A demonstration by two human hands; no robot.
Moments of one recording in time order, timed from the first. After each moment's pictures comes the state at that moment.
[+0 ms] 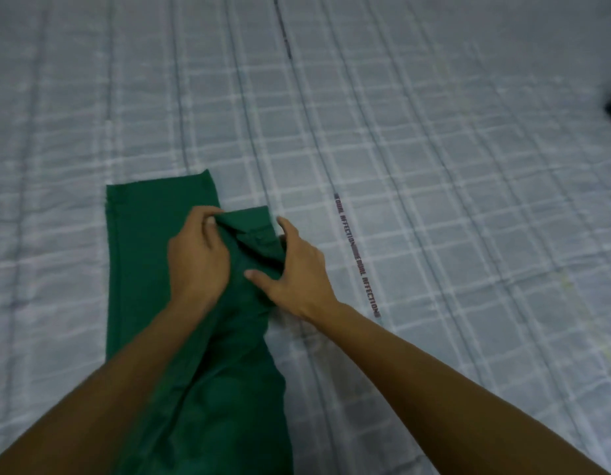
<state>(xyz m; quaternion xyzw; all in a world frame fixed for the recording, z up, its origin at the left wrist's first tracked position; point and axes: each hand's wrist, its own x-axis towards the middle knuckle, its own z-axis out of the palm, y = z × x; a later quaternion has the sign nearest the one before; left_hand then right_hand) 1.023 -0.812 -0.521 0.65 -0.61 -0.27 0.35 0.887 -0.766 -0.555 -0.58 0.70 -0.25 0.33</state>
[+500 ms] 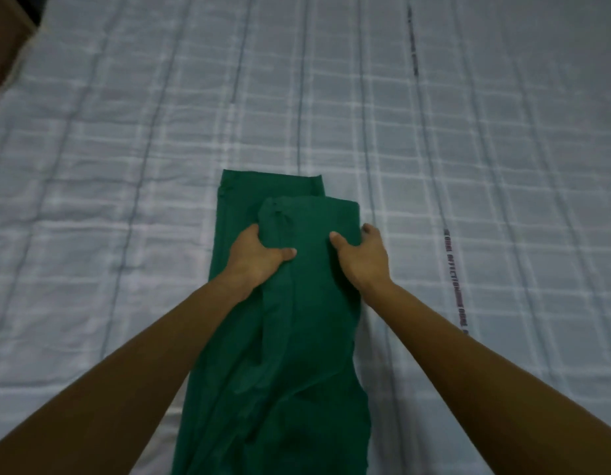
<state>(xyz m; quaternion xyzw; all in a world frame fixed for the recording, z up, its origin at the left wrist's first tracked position) 1.113 -0.862 -0.579 0.68 -0.40 -0.56 0.25 0.946 -0.852 -0.576 -0.37 0.77 -0.29 0.43</state>
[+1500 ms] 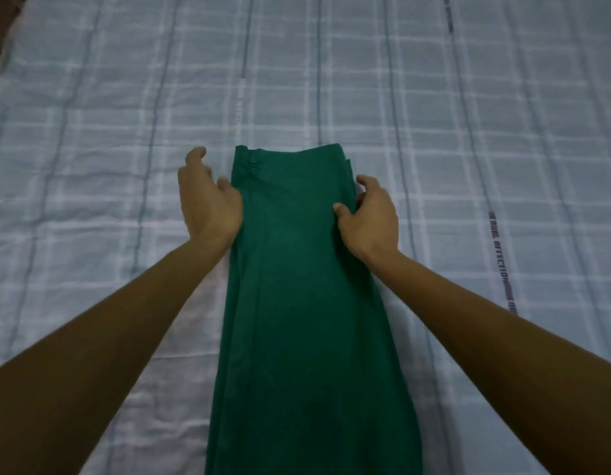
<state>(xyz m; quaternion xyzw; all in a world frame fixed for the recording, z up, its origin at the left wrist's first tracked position) 1.175 -0.920 -0.592 0.77 -0.46 -0.27 0.35 0.980 -0.893 -0.591 -0.51 0.77 -0.23 0.30</state>
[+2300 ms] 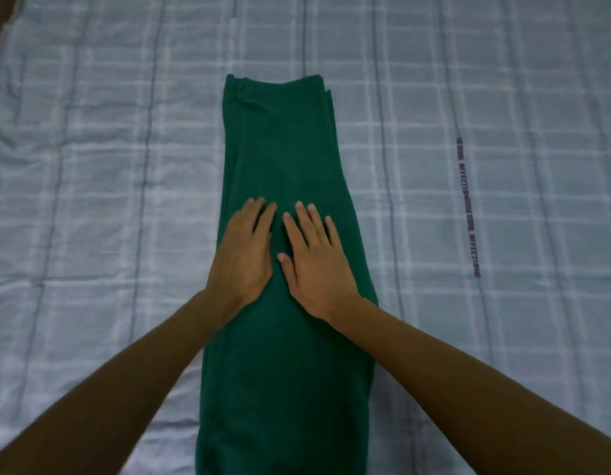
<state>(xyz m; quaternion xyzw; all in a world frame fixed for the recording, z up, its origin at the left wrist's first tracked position) 1.152 -0.724 -0.599 0.58 -0.79 -0.17 0.11 1.005 -0.703 -0.595 -0.79 0.58 -0.04 0.17</state>
